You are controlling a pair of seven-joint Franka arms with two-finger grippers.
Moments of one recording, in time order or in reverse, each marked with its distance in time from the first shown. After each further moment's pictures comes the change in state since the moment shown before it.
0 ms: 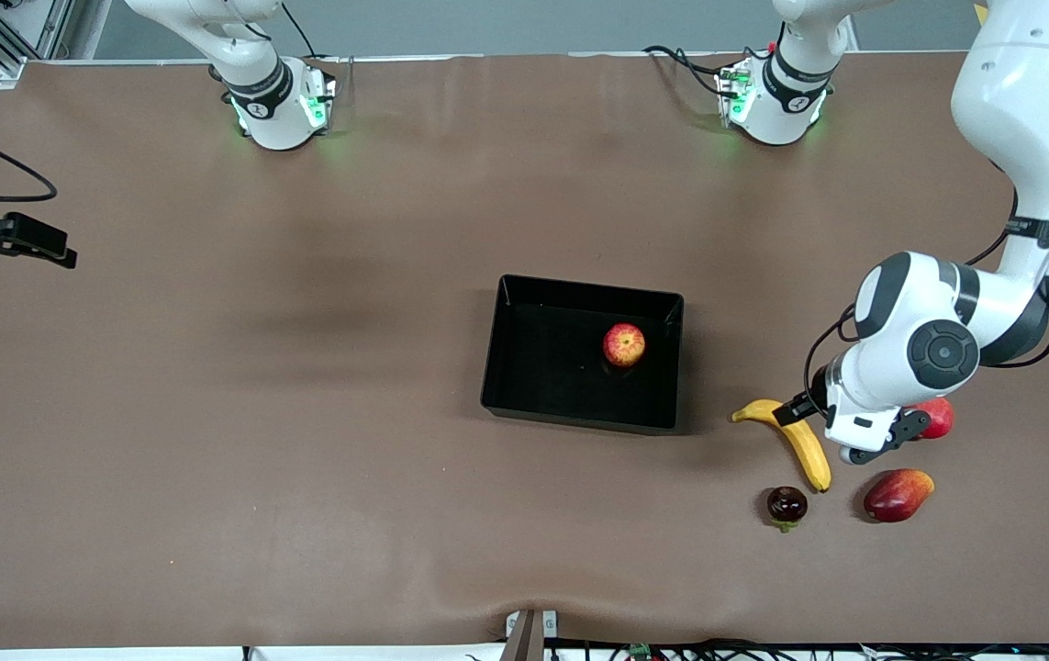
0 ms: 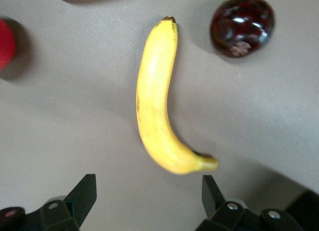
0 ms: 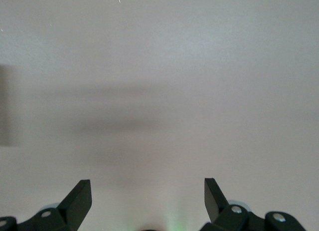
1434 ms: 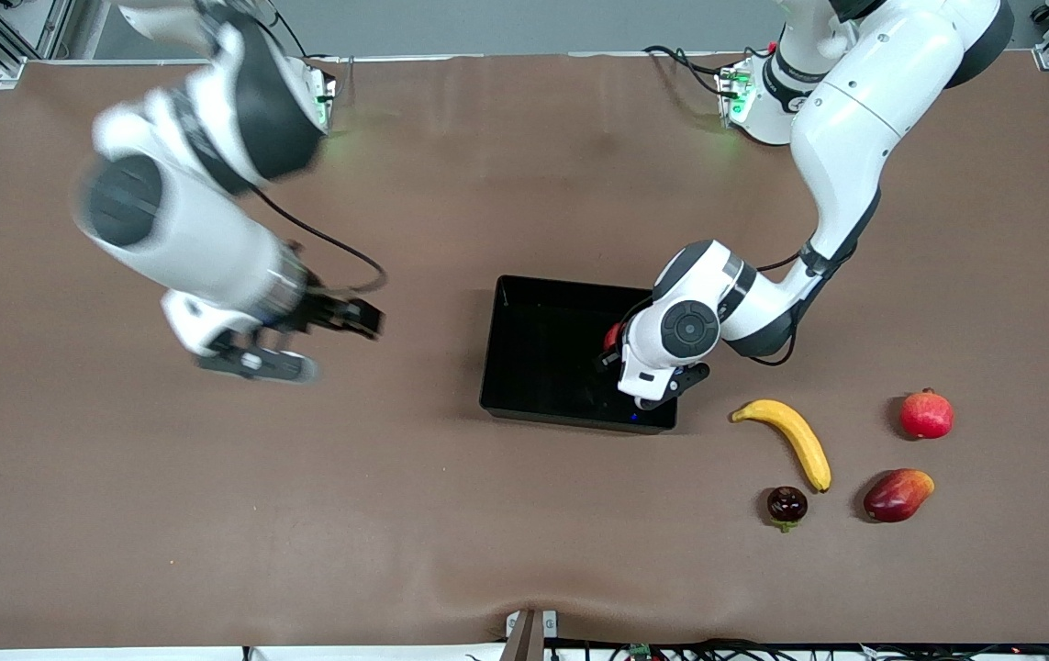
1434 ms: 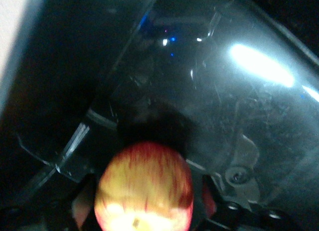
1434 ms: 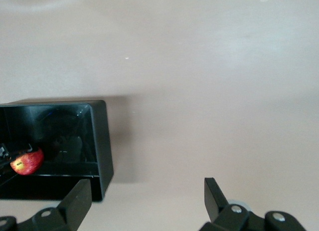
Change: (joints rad) left arm -0.379 0.141 -0.028 0.033 -0.102 0.000 -0.313; right arm 0.549 0.259 -0.154 0.202 0.199 0.156 0.550
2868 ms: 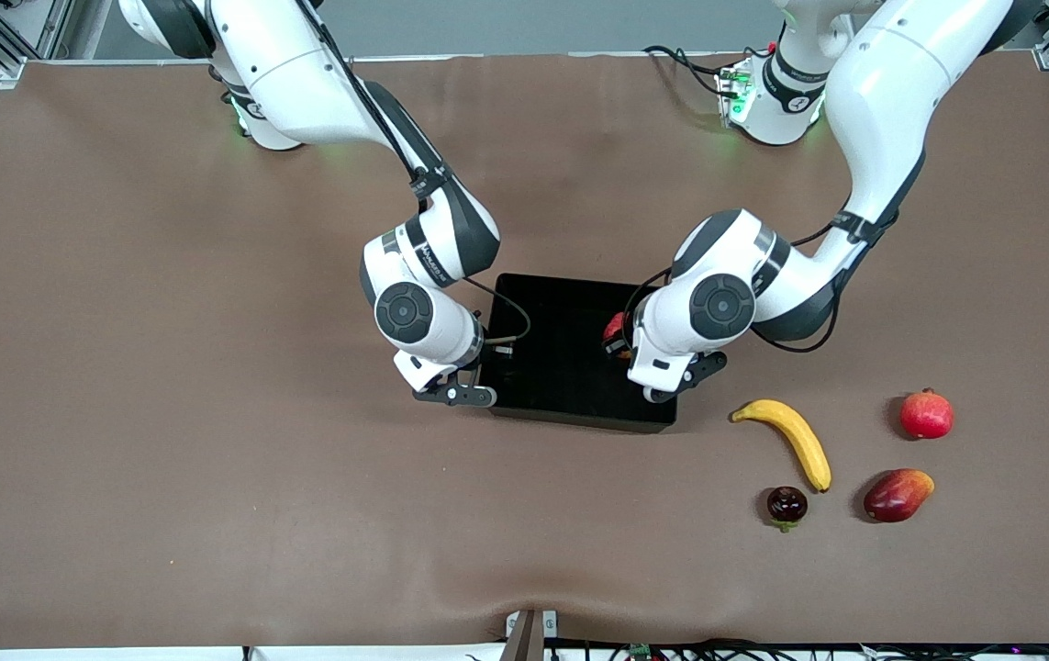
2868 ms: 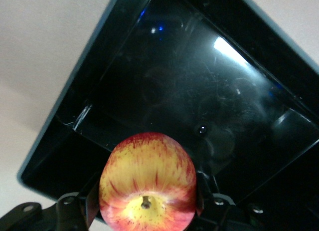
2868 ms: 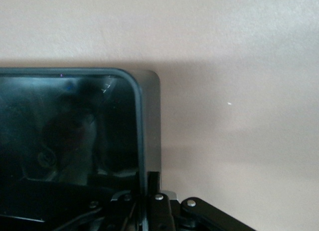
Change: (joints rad) left arm 0.096 -0.078 -0.125 0.039 -0.080 -0.105 0.023; right arm 0.209 0.442 0.058 -0.089 0.209 0.534 0.022
